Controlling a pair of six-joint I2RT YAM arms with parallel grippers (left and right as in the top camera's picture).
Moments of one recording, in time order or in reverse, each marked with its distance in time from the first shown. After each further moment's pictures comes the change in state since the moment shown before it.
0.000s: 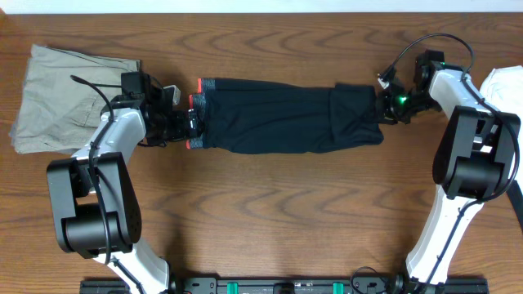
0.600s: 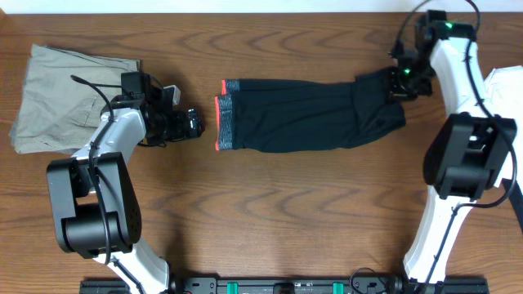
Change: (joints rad) left arm 0.000 0.000 0.000 0.000 0.000 0.000; right arm 0.097 0.001 0.404 -0.342 0.468 0.079
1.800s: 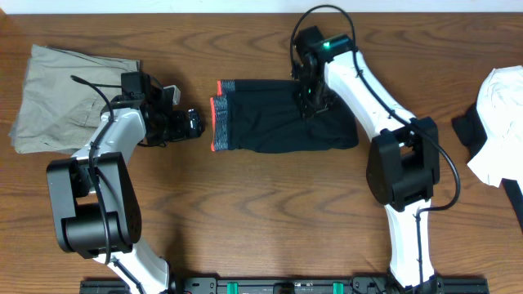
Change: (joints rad) left arm 0.000 0.000 0.000 -0.001 0.000 0.000; right arm 0.451 0.000 -0.011 0.020 0.084 0.148
